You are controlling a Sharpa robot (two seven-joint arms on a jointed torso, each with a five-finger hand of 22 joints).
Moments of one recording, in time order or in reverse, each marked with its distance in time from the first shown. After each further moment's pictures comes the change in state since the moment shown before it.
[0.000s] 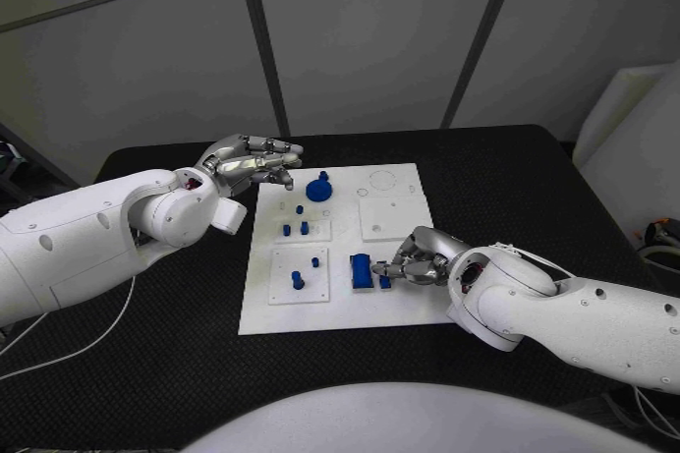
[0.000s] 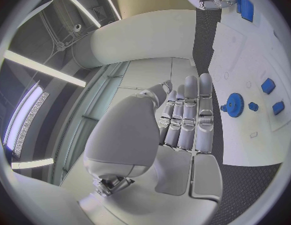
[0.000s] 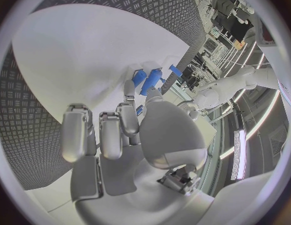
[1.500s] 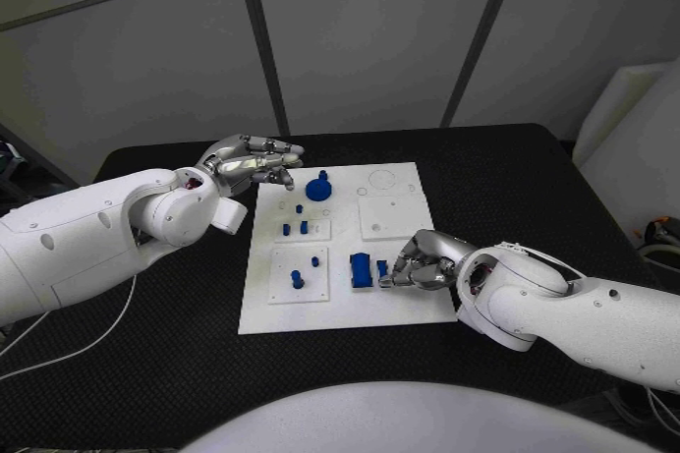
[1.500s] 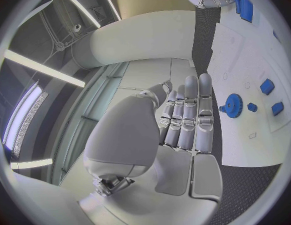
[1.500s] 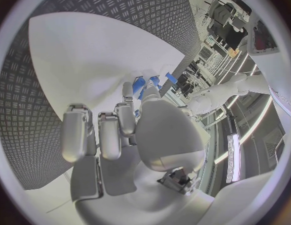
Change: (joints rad) left arm 0.000 0.005 0.000 -0.007 -0.002 0.008 -0.007; left_hand 0.000 0.000 0.000 0.000 0.000 -0.003 0.003 0.000 0.000 -0.003 0.003 0.000 -0.002 -0.004 0.003 0.000 -0.003 0.000 -0.003 -0.003 0.000 0.000; right arm -0.001 -0.039 -0.002 0.000 -0.016 0.074 0.092; right_hand 0.140 -0.008 -0.015 -0.060 -0.117 -0.021 0.004 0.013 0.032 -0.010 0.010 -0.002 0.004 -0.002 0.003 0.000 0.000 0.000 0.000 0.000 0.000 0.000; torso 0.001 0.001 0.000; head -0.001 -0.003
